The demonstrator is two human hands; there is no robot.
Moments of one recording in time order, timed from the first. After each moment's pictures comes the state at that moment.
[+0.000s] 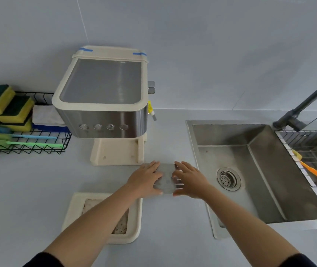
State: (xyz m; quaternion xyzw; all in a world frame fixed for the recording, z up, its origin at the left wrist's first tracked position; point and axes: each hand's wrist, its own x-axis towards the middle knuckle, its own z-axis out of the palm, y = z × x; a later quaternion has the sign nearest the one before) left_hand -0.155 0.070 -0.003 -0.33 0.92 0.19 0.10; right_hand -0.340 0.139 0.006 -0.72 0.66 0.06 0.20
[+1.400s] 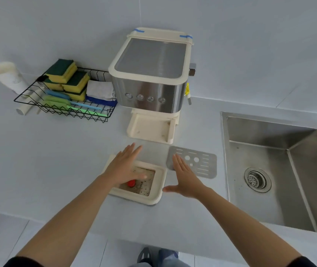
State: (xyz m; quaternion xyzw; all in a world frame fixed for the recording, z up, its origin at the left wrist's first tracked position) left_hand -0.024 0.116 0.016 -0.55 0.80 0.26 0.02; right_hand -0.251 0.169 -0.002 -0.72 0.60 -0.04 0.35
